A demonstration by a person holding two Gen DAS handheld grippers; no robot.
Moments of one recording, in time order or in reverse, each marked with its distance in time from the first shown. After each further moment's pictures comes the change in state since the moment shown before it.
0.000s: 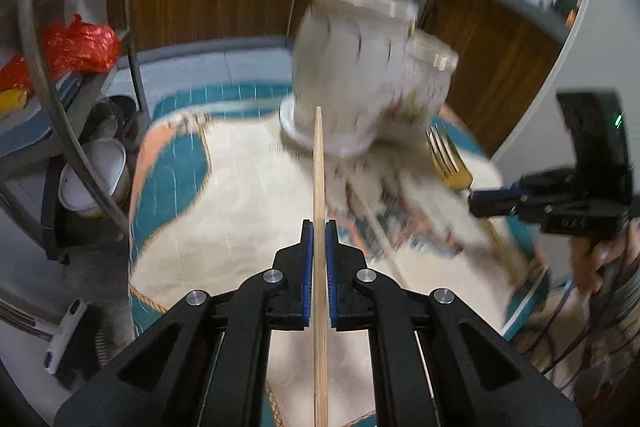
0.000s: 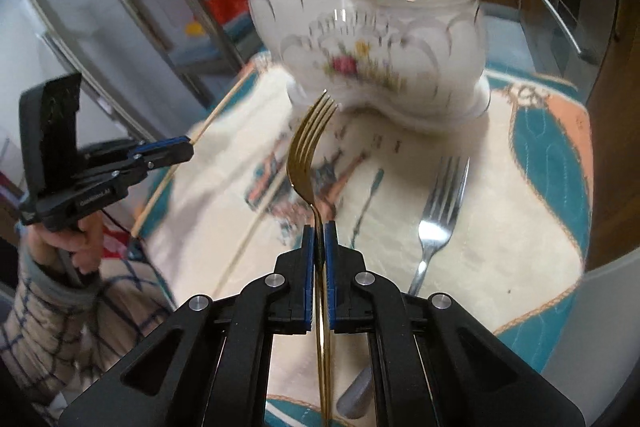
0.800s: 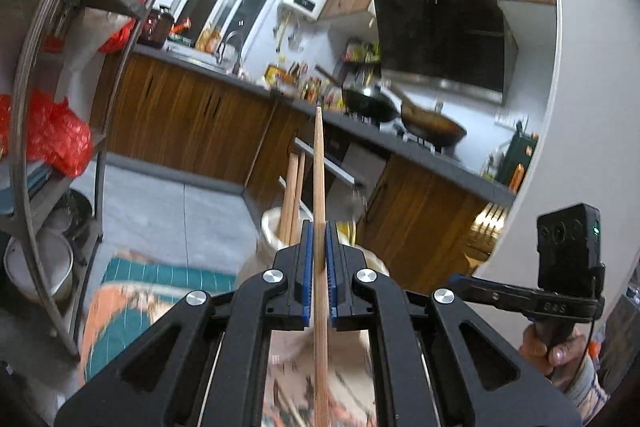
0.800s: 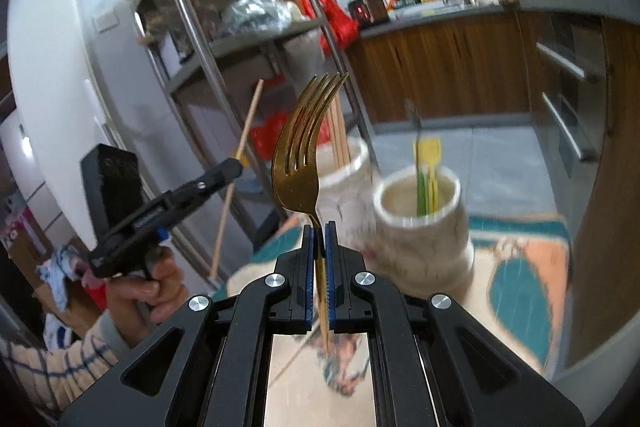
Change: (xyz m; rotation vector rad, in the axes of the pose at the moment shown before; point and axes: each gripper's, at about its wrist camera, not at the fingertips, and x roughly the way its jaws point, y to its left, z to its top) left arm -0.034 -0.009 0.070 -0.104 -0.585 -0.197; right arm -0.086 0.008 0.046 -0.086 -0.446 0.099
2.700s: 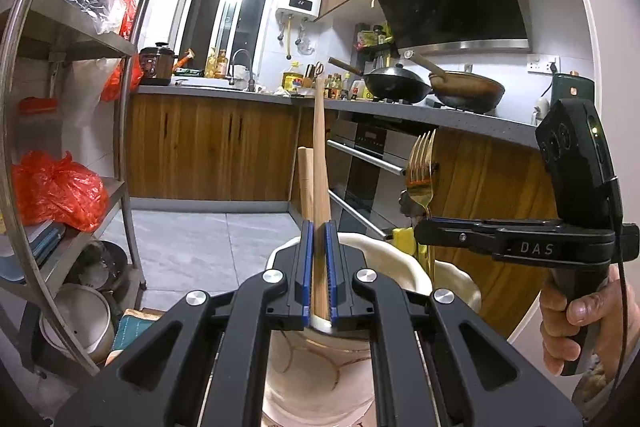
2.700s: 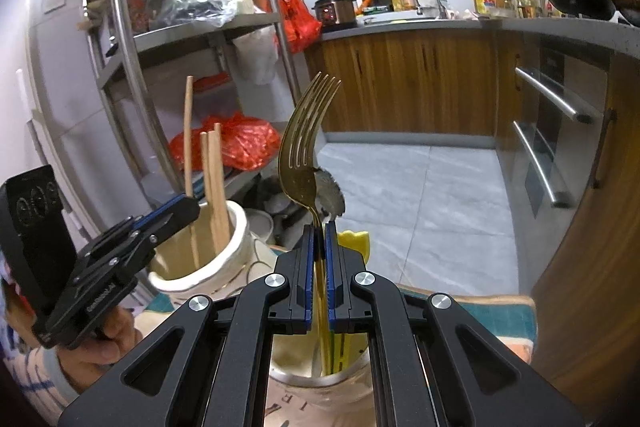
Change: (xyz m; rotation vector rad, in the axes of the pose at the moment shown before) left arm 0.091 -0.010 -0.015 0.229 0.016 0.177; right arm 0.094 -0.066 0.038 -0.050 0.041 -0.199
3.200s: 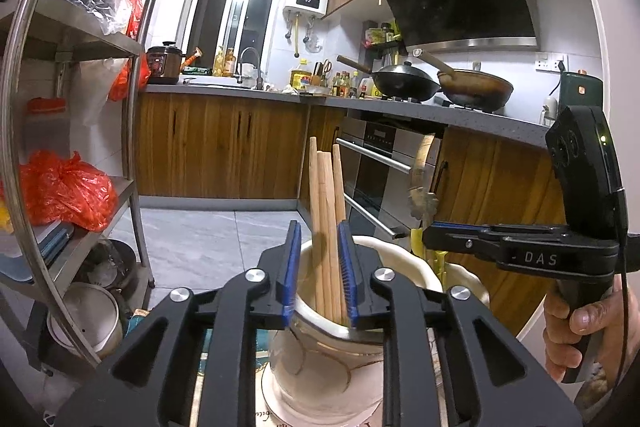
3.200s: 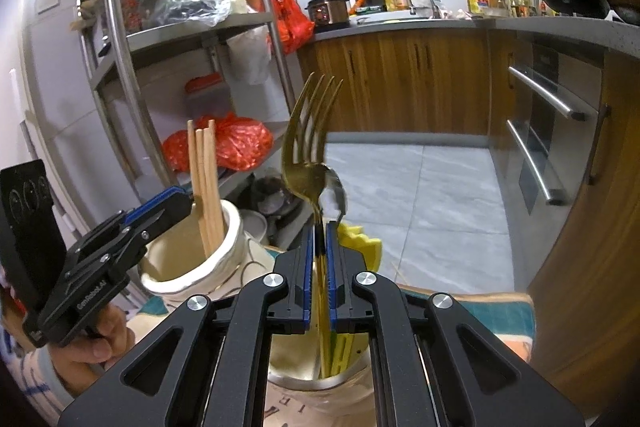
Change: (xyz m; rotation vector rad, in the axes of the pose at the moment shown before) left arm -0.002 0.000 0.005 0.002 0.005 0.031; right arm 0.001 0.004 -0.002 -0.007 -0.001 -0.024
